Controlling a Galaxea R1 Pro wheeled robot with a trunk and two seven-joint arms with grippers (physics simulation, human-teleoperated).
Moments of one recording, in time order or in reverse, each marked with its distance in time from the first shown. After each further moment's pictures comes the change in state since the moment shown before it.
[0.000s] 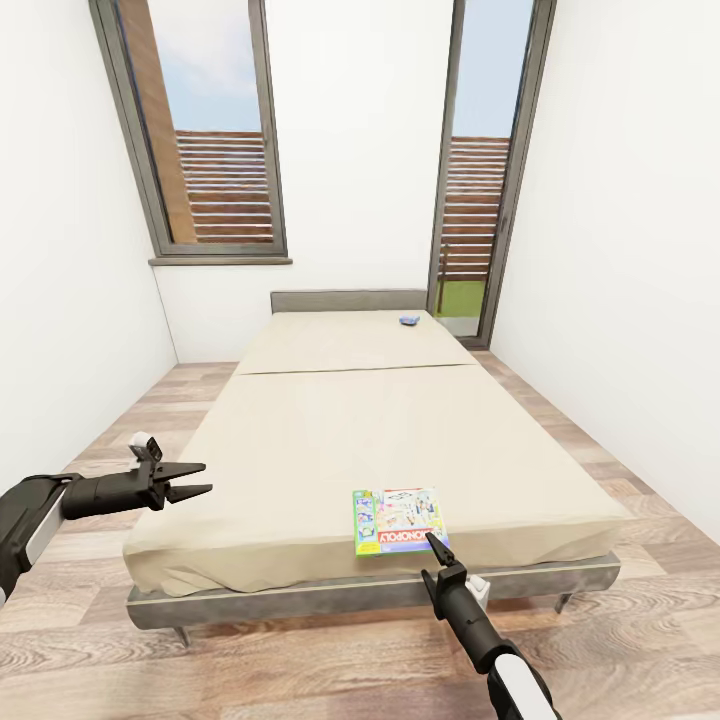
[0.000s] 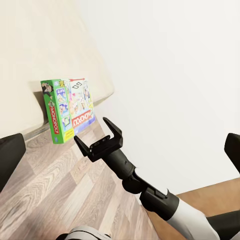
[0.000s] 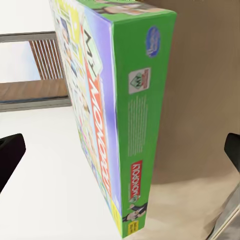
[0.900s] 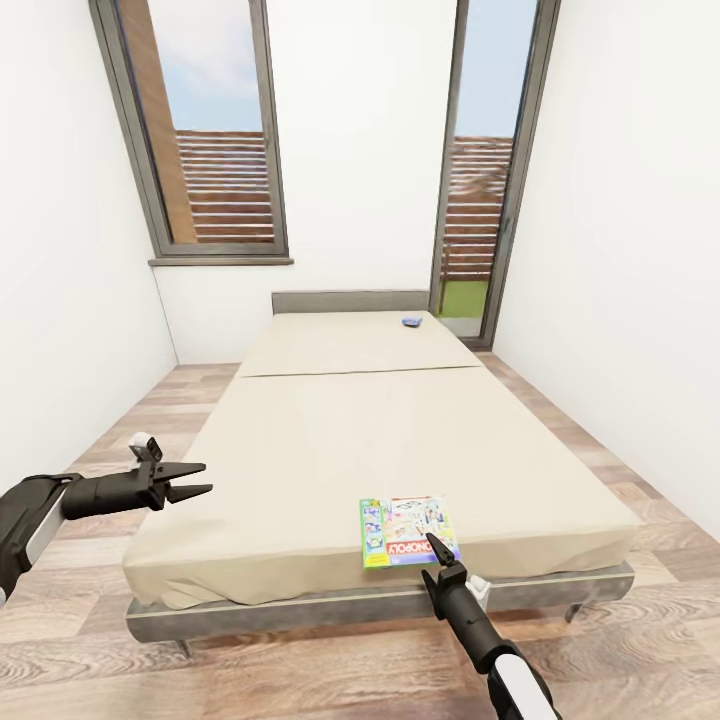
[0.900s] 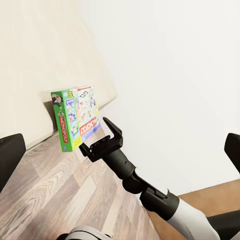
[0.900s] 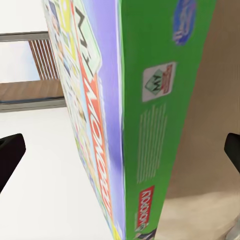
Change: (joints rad) left arm 0.000 0.000 0.000 0.000 0.000 -0.002 0.000; right arm 0.000 -0.001 0.000 0.000 0.000 0.000 -0.001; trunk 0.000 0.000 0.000
